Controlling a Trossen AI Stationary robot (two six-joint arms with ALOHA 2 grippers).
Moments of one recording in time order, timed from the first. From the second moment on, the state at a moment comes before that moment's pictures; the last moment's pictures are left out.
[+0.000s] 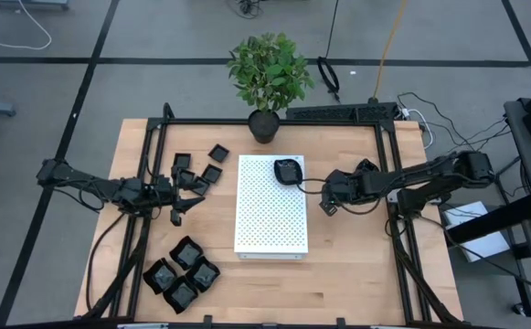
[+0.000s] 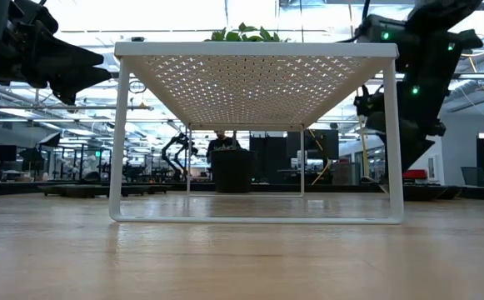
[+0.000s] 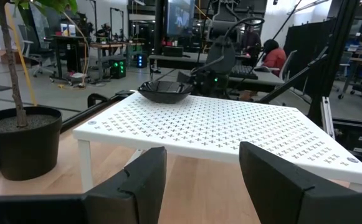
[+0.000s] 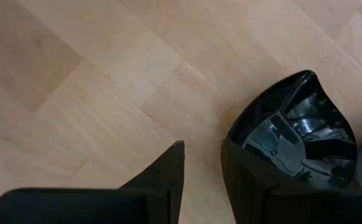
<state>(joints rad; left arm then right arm) -0.27 0.25 0.02 0.26 -0.39 -0.08 0.01 1.34 0.66 -0.68 0.36 0.83</state>
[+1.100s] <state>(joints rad) -0.27 0.25 0.02 0.26 -0.39 -0.08 -0.05 1.36 0.66 -0.68 0.34 0.83</state>
